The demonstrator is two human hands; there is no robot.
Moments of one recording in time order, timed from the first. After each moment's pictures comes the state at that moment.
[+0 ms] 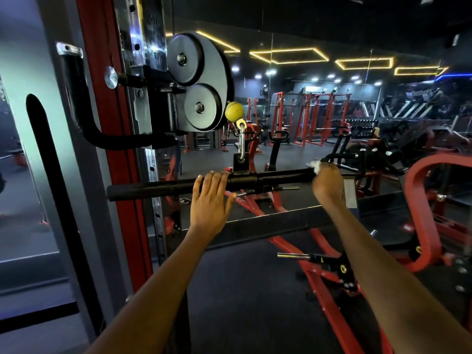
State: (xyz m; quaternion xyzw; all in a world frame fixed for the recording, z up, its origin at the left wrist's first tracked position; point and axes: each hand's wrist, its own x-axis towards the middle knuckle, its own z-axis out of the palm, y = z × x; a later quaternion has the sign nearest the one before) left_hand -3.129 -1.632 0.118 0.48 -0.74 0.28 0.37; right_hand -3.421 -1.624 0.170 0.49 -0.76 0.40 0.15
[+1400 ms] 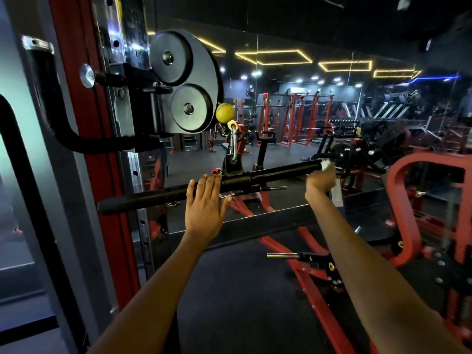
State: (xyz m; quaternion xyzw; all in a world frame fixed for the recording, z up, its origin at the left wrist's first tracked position) left_hand -3.145 -1.643 0.114 0.48 -0.74 0.28 0.39; right_hand -3.399 -1.632 0.187 0.20 -0.59 0.78 -0.09
